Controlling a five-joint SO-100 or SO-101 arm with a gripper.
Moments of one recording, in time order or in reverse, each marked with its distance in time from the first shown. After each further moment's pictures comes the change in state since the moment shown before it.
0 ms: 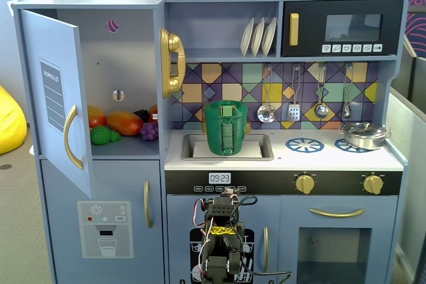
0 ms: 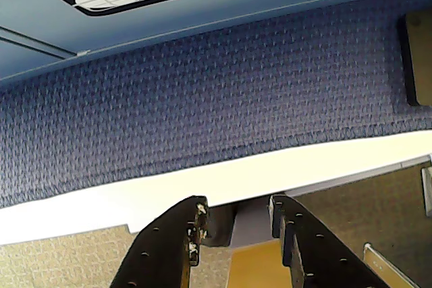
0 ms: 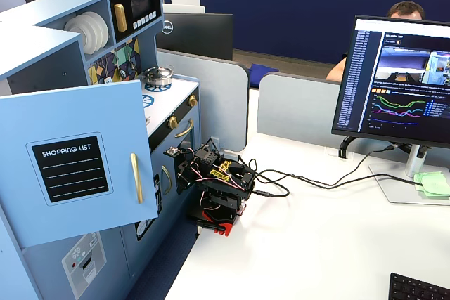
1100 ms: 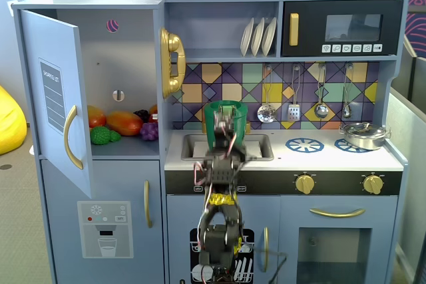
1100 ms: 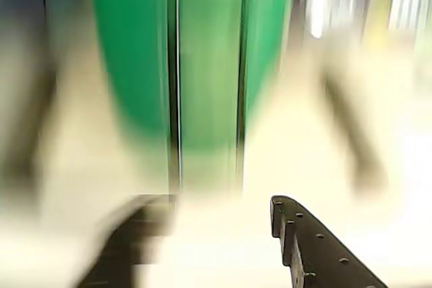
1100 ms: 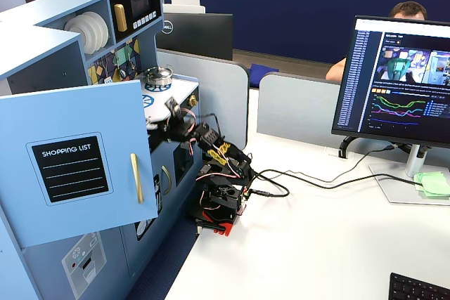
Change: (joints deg) arm 2.1 -24.0 -42.9 -46.5 -10.5
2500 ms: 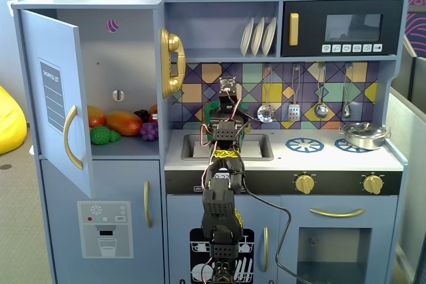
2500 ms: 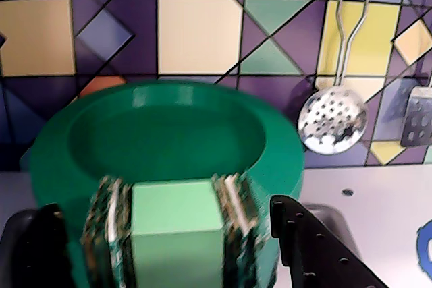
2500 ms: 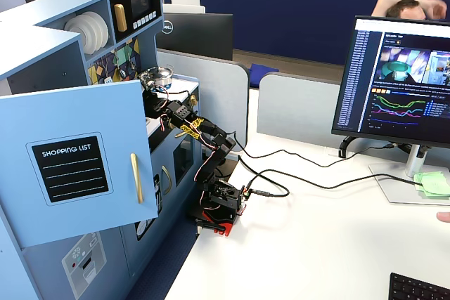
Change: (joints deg) arm 0.4 -38.1 -33.8 -9.0 -0.1
